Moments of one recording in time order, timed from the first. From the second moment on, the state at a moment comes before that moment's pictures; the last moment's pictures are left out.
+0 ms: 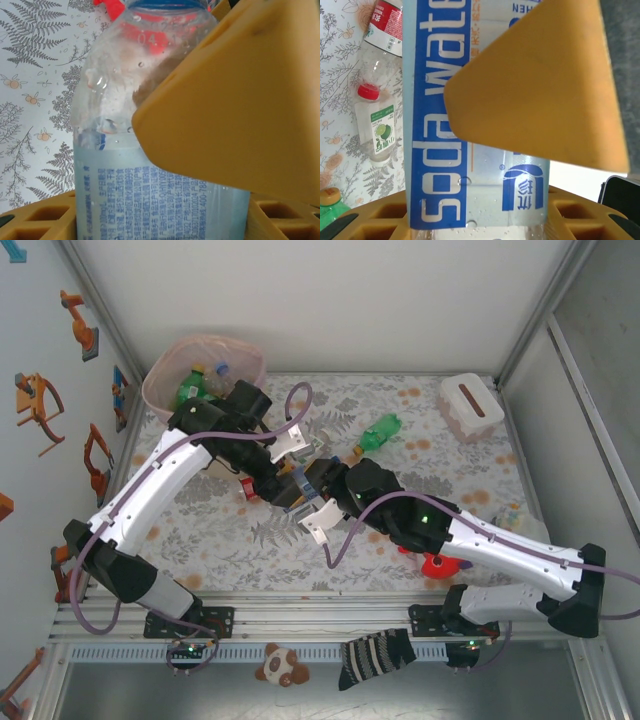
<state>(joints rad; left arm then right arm) -0.67 1.53 1.71 -1.43 0.63 0.43 1.14 1.16 1.10 -0.33 0.28 -1.66</state>
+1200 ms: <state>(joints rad) -0.36 1.53 1.99 -1.38 0.31 0.32 1.15 1.09 1.14 -0.47 0.28 -1.29</state>
